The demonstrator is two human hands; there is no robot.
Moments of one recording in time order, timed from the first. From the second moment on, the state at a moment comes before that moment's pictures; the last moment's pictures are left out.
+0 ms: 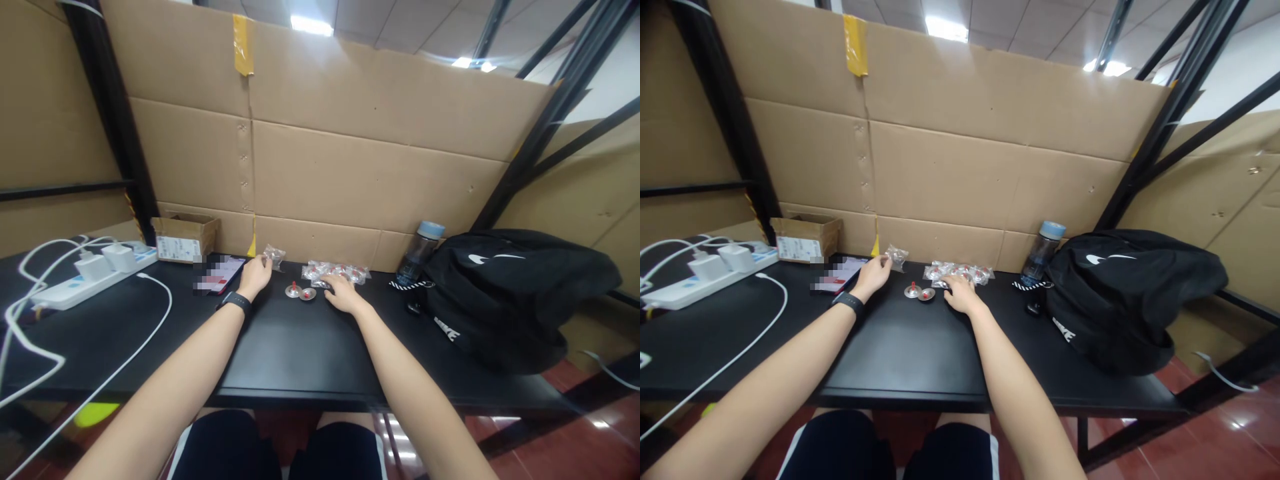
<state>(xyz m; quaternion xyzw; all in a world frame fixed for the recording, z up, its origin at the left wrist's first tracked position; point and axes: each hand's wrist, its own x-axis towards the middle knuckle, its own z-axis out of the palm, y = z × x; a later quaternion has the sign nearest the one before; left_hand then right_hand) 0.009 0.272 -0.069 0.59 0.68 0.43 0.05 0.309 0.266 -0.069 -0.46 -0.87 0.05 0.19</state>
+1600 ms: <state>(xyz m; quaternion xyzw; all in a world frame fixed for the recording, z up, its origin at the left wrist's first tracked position) -0.016 0.286 -0.071 0.59 0.70 0.41 -0.04 0.344 0.287 -0.060 -0.58 -0.78 0.02 0.25</state>
